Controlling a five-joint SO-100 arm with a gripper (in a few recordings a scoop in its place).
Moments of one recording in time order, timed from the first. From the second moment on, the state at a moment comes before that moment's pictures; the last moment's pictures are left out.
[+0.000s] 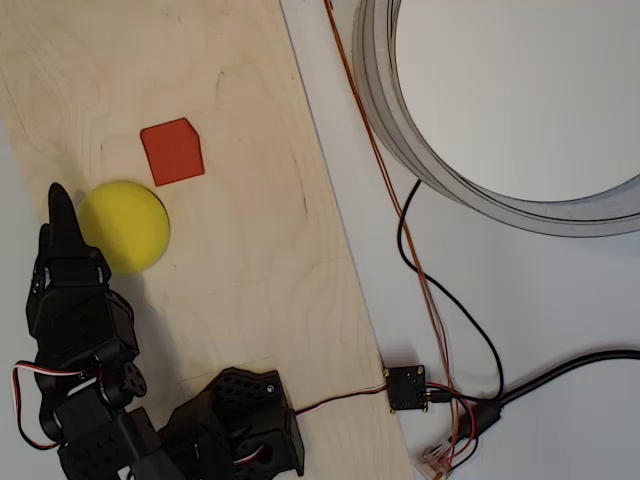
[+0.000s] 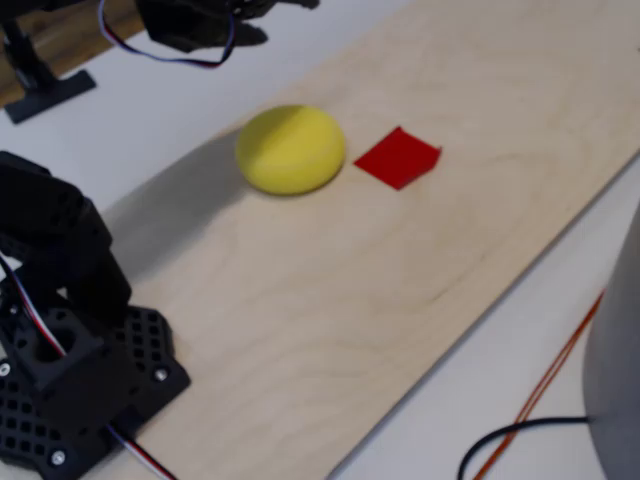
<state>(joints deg) 76.3 124.8 138.9 33.2 48.5</state>
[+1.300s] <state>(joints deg) 74.4 119.2 143.3 43.9 54.7</state>
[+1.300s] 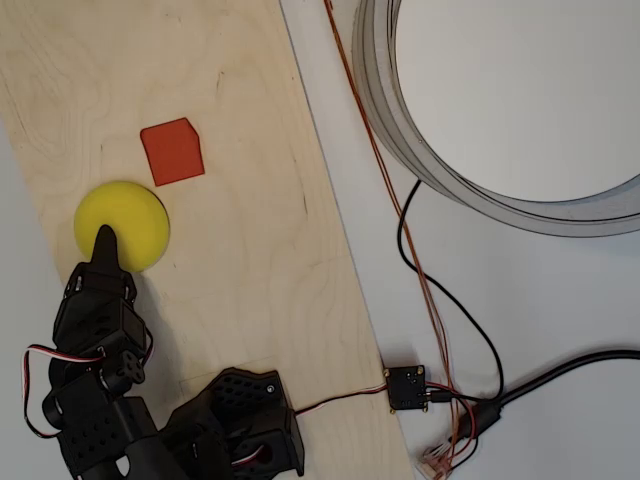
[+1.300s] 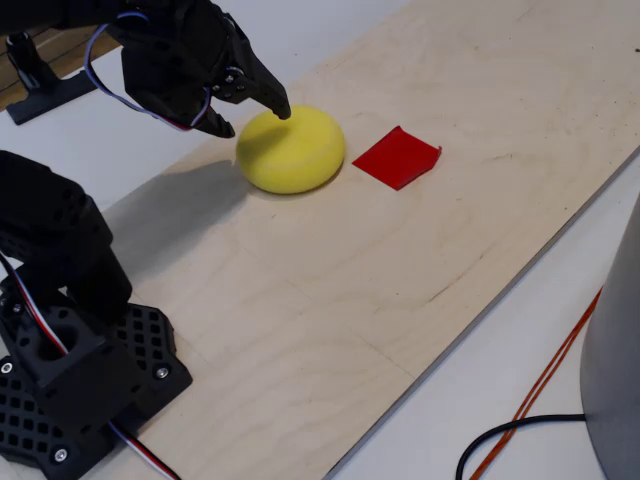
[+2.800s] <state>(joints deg) 84.6 95.1 124.2 43.5 53.6</state>
